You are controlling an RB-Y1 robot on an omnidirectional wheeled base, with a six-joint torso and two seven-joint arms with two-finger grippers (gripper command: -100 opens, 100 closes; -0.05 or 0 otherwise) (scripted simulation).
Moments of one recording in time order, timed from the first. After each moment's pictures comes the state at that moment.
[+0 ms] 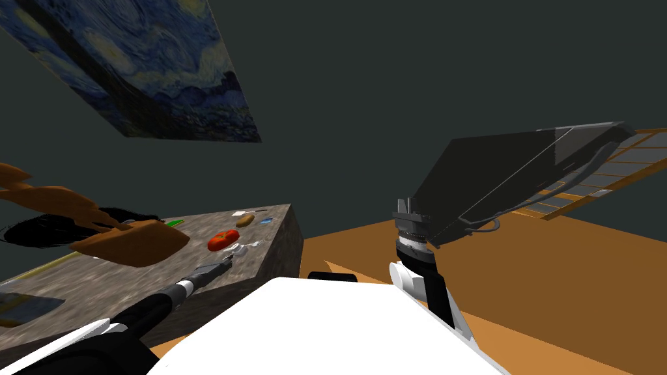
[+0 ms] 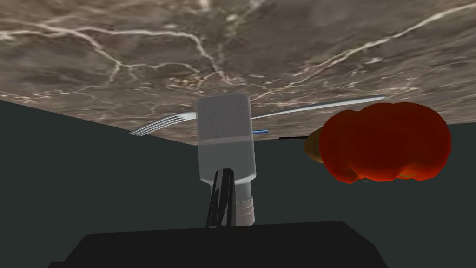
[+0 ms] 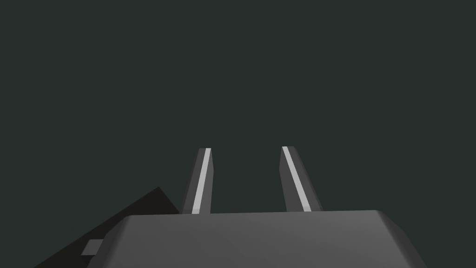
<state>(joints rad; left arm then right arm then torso) 0.96 0.96 0.24 -1.69 -0.38 -0.16 -0.15 0.52 -0.02 -0.05 -2.36 -0.05 -0.50 -0.06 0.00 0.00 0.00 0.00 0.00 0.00</state>
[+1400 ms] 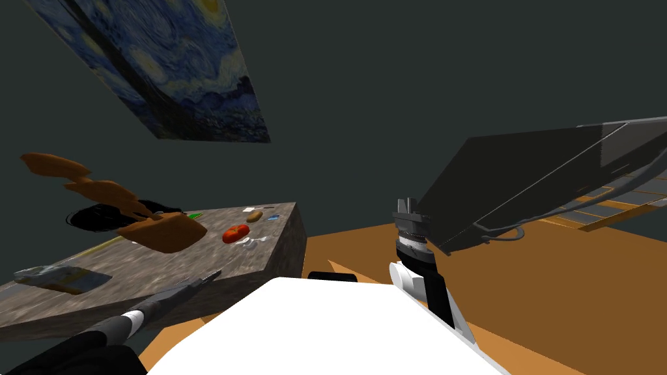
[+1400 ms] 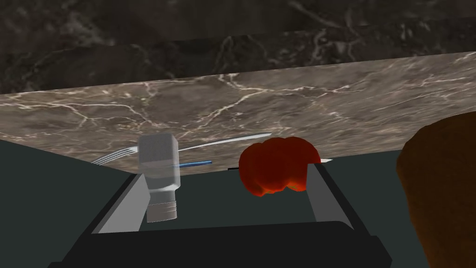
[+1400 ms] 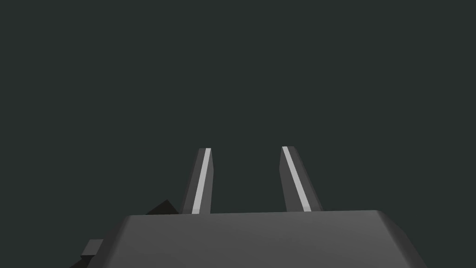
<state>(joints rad) 1.22 1.03 0.34 -1.77 -0.37 -0.14 -0.06 0.52 -0.02 -0.05 -2.36 -0.05 -0.50 -0.06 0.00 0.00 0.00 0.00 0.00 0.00</state>
